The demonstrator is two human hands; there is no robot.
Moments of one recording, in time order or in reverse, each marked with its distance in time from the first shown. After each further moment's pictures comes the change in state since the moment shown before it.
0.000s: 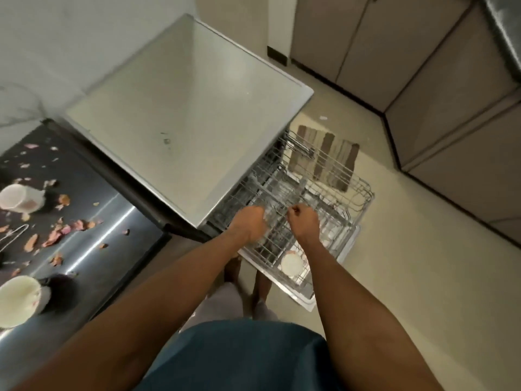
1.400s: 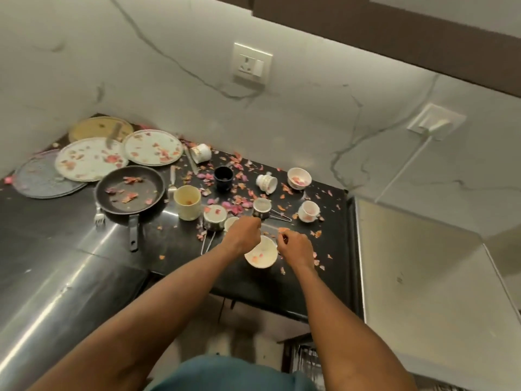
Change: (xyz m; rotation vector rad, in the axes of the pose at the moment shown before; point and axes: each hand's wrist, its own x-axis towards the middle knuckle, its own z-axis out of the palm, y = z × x) left_hand -0.380 -0.405 -0.044 -0.529 0.952 -0.751; right_hand -0.275 -0.361 0.345 -0.626 -0.378 -1.207
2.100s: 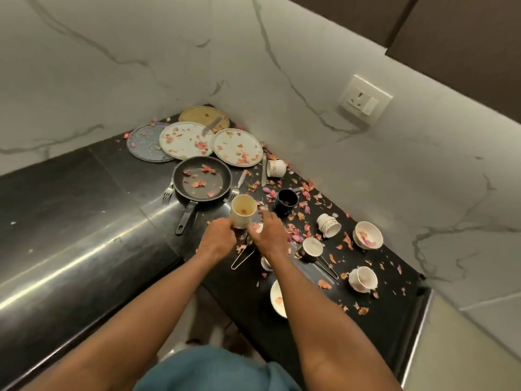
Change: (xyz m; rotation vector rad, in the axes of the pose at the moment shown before) left_hand -0.031 -0.109 -0.047 -0.136 0.437 -0.633; right_hand 0.089 -0.162 0.079 0.038 -0.266 -0.583
